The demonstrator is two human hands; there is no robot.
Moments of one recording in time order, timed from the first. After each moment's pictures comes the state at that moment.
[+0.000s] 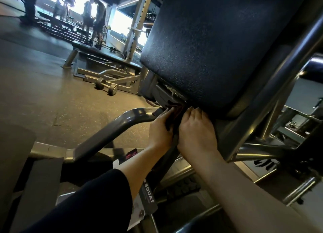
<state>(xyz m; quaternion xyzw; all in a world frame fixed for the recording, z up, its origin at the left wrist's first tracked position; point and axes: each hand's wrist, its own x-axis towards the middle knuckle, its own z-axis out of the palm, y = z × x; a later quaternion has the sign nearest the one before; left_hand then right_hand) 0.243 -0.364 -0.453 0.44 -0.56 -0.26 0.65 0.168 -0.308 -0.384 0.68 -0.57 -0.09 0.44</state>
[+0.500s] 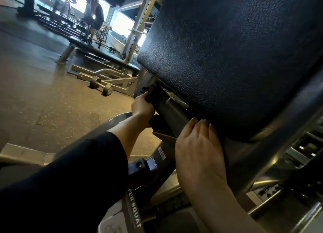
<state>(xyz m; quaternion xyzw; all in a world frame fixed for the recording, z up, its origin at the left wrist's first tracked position) 0.294 -0.493 -0.430 0.51 -0.43 -0.36 0.65 0.173 -0.314 -0.388 0.67 -0.56 -0.10 0.48</state>
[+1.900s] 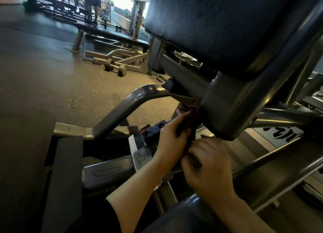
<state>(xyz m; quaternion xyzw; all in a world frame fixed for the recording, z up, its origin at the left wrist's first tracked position) 0.230 -0.295 -0.510 0.36 -0.55 -0.42 0.63 0.114 -0.247 -0.493 0.82 -0.44 0.35 0.13</state>
